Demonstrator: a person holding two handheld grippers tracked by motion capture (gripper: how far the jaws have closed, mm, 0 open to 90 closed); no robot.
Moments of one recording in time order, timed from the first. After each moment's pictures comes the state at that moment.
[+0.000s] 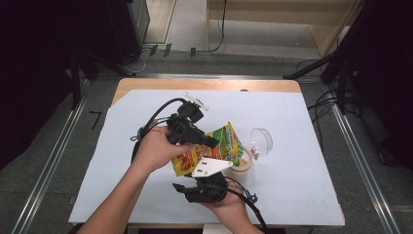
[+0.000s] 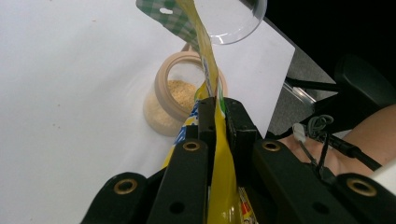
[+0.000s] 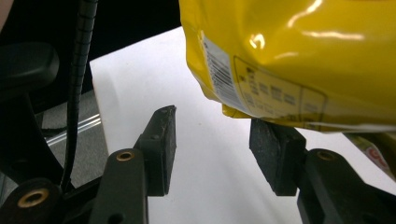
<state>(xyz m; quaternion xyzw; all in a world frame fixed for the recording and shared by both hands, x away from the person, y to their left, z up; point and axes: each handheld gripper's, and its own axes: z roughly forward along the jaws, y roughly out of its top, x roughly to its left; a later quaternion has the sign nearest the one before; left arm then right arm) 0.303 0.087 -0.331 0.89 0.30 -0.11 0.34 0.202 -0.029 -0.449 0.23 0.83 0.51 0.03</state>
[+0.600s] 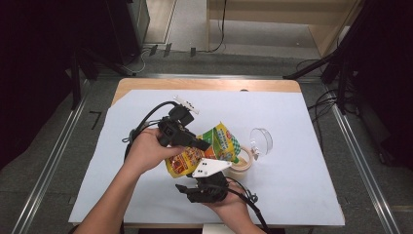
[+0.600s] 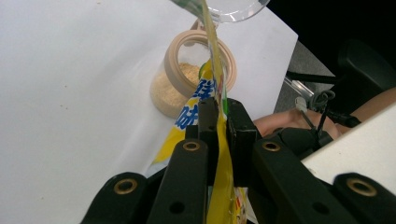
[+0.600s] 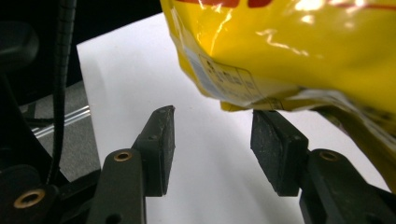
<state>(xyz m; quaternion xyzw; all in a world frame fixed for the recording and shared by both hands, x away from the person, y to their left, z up) 0.304 0.107 -0.342 0.89 0.29 -0.11 0.33 0.207 -0.031 -0.460 0.24 0.84 0.49 0.04</state>
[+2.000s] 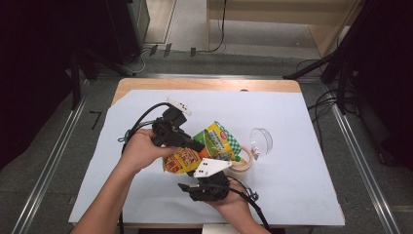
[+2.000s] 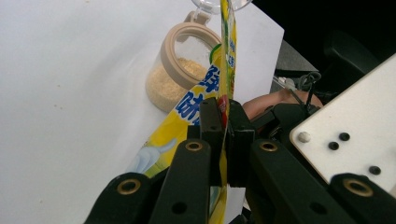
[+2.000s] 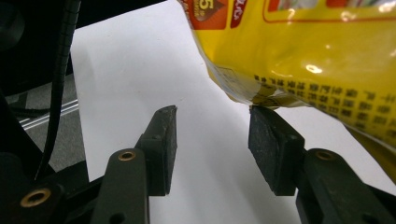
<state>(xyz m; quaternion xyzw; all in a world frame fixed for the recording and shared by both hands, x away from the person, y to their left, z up) 0.308 0.125 -0.350 0.89 0.26 -0.13 0.35 0.211 -0.034 -0.466 0.22 0.84 0.48 0.05</state>
